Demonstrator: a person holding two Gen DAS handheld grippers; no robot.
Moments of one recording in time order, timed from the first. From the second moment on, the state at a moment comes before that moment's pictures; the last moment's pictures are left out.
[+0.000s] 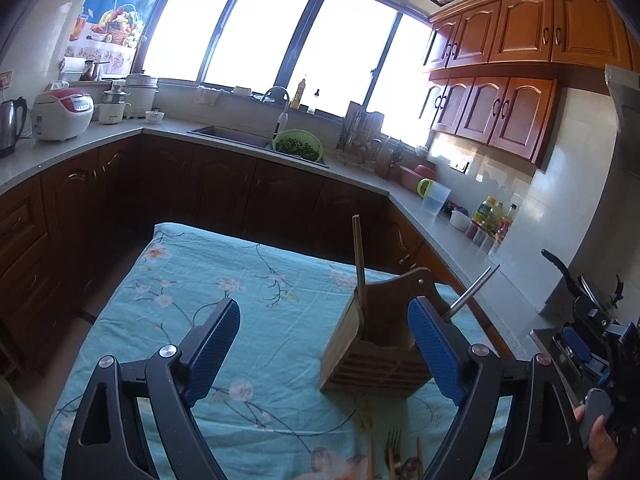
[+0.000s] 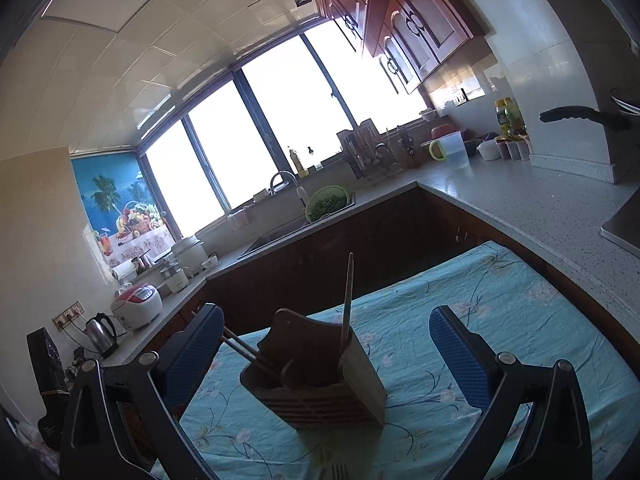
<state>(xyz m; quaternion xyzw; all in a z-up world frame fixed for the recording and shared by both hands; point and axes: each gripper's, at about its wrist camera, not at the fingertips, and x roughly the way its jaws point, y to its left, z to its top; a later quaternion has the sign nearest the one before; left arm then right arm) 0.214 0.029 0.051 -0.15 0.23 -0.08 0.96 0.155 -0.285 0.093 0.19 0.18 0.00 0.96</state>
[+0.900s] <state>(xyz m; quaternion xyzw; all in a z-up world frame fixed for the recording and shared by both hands) 0.113 0.039 -0.006 -0.12 0.38 -0.05 0.92 0.043 -0.266 0.009 0.17 0.30 -0.02 0.94</state>
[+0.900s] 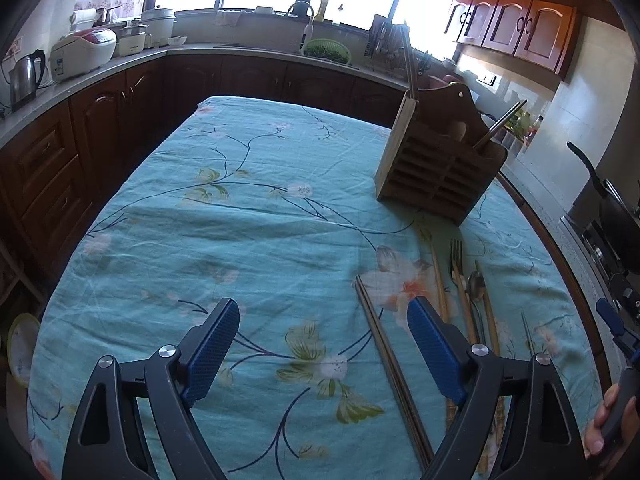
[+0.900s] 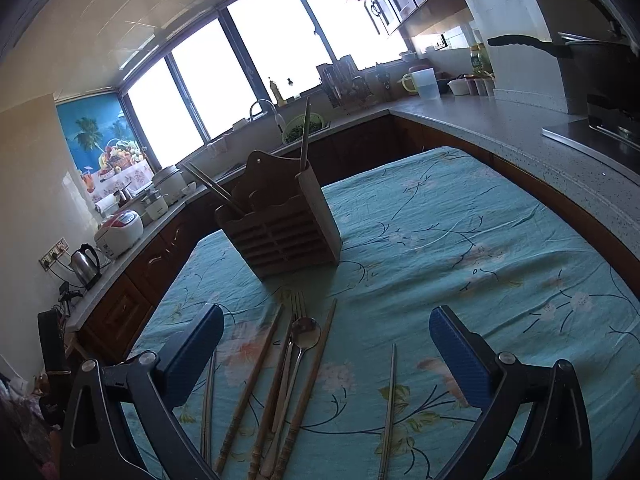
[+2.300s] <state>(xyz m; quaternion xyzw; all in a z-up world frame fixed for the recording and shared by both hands) 0.197 -0.036 -0.054 0.02 0.47 -0.13 0.87 0.093 -0.259 -0.077 0.05 0.47 -0.06 0.88</state>
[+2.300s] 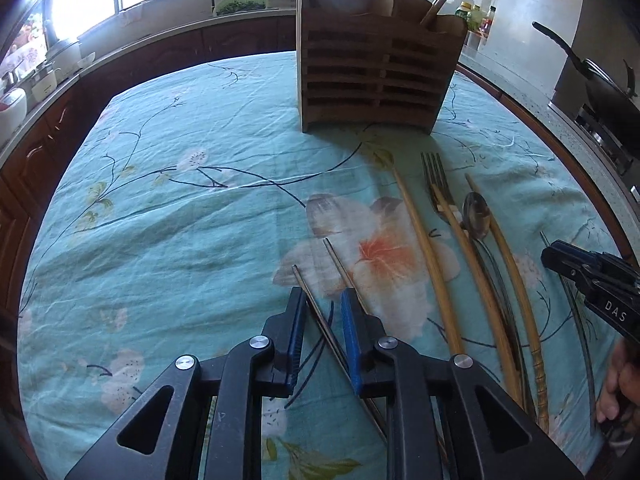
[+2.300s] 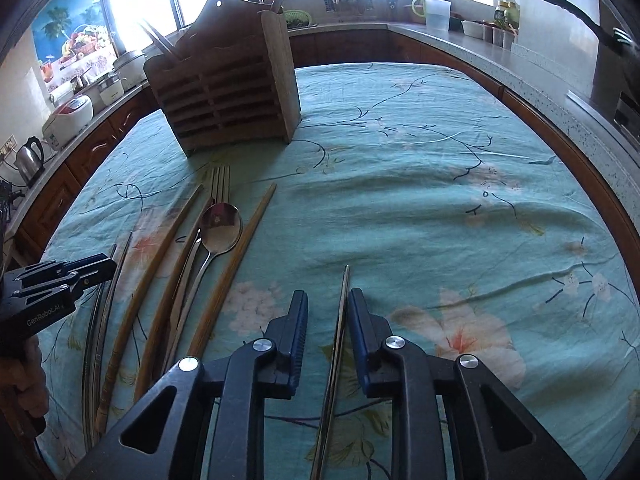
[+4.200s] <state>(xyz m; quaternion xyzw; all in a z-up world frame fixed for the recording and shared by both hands) 0.131 0.057 0.112 -0.12 0.23 -0.19 0.95 0.108 -0.251 0.121 0.10 0.24 0.01 0.97</state>
